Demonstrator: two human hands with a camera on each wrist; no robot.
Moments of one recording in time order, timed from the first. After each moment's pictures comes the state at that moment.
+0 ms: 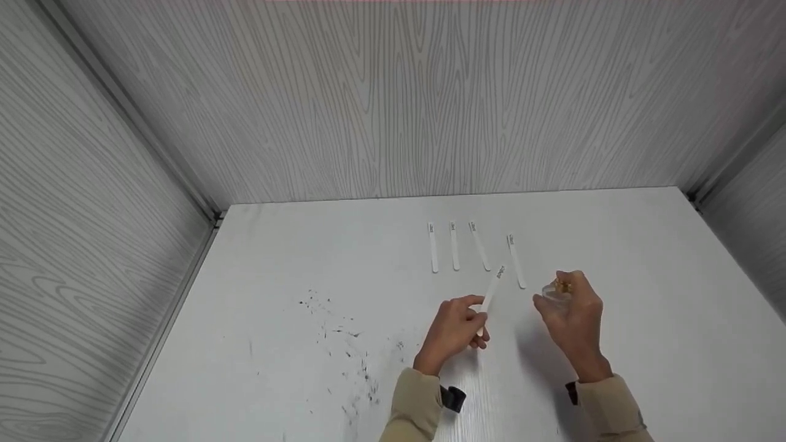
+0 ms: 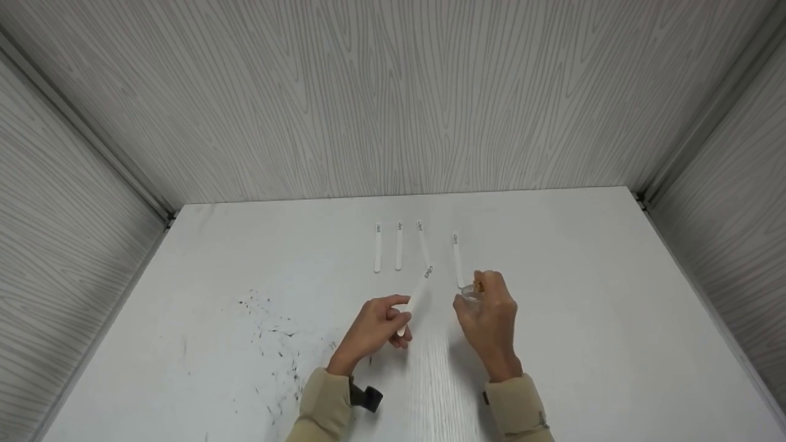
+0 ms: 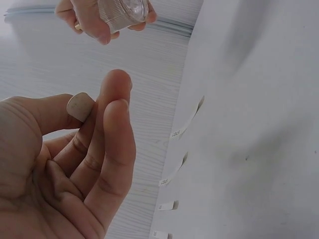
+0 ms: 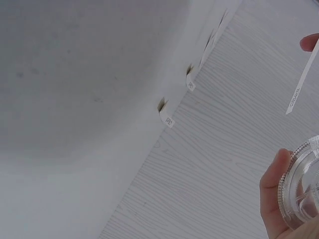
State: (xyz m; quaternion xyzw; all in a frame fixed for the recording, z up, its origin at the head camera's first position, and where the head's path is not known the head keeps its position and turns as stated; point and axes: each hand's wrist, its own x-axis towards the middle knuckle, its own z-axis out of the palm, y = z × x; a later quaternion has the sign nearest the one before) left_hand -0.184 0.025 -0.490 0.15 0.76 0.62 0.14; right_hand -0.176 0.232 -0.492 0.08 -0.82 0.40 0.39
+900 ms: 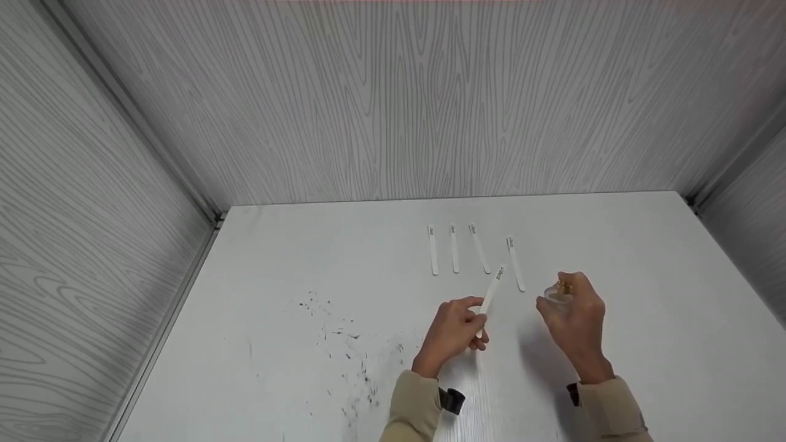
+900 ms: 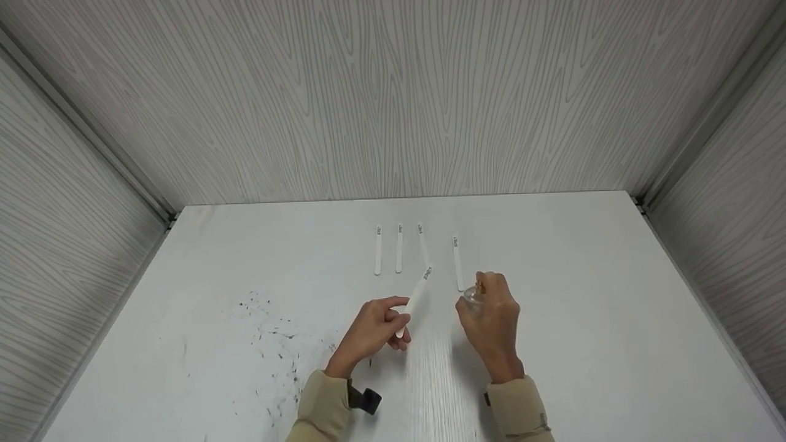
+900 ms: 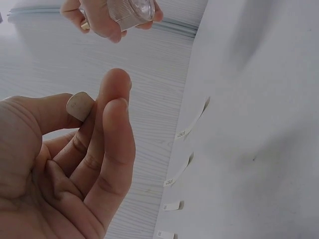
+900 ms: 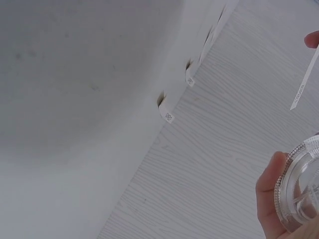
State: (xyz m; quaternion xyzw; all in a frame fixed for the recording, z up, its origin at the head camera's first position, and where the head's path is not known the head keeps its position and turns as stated) left_hand -0.183 0.024 -0.487 0.14 0.75 0.63 0.14; right_hand -0.178 0.235 -0.491 0.08 -0.83 0.38 0.41
